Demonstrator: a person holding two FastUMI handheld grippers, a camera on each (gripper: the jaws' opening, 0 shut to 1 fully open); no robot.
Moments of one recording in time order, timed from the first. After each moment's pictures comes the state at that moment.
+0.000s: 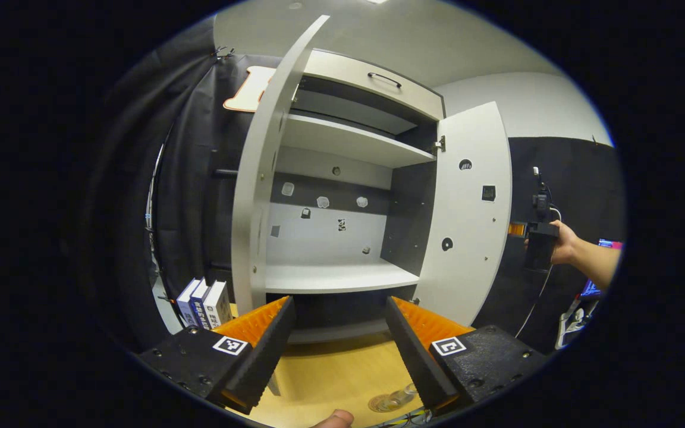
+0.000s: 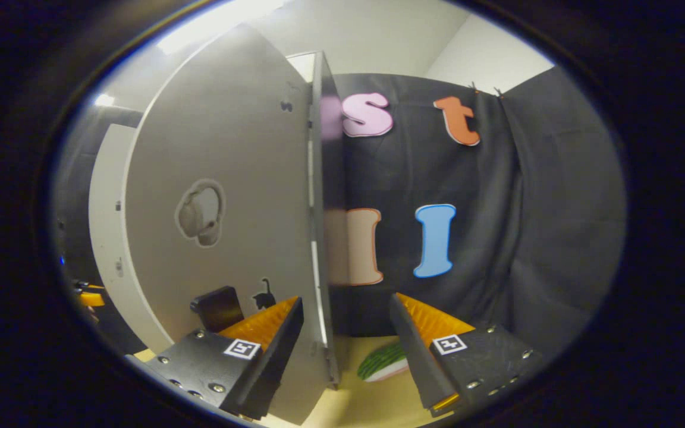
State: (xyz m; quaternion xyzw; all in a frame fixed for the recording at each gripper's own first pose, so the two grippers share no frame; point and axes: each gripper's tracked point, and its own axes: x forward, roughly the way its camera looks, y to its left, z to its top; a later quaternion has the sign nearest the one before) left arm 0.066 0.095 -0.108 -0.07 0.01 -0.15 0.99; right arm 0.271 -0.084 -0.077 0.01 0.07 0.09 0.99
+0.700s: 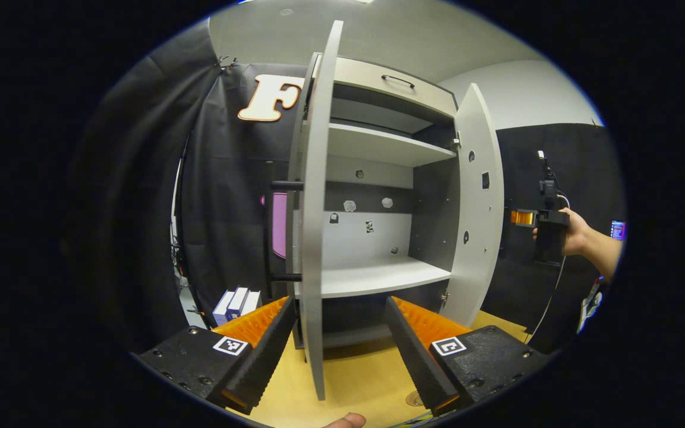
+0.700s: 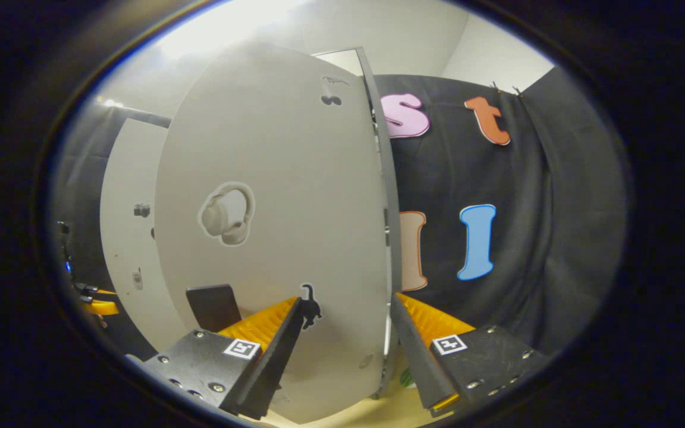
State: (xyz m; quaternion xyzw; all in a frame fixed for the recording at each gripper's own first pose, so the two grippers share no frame) left arm 0.074 0.160 -0.120 -0.03 0.00 -0.11 0.99; right arm 0.282 0.013 -0.090 0.04 0.06 0.14 0.99
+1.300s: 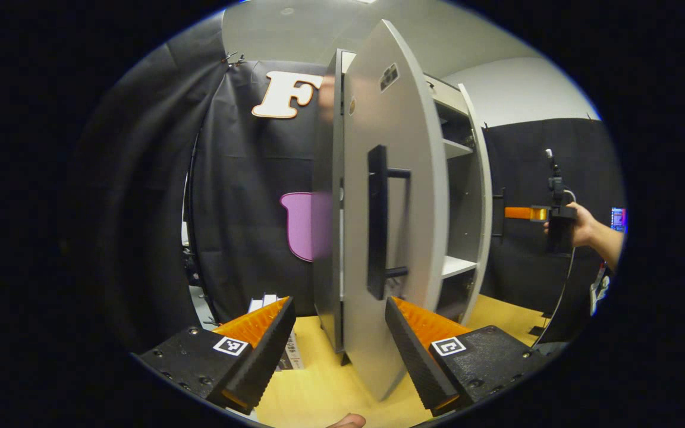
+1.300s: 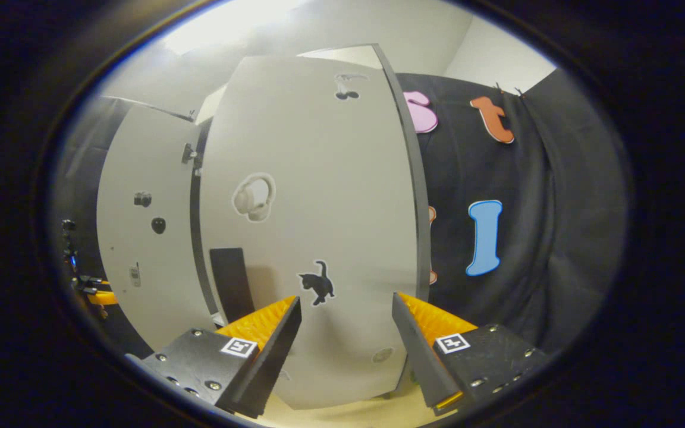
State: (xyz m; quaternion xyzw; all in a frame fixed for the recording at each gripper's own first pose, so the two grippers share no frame) left arm 0.106 0.251 -0.140 -0.02 0.00 -0.15 0.99; right arm 0.267 0.039 -0.095 0.05 0.04 0.12 0.99
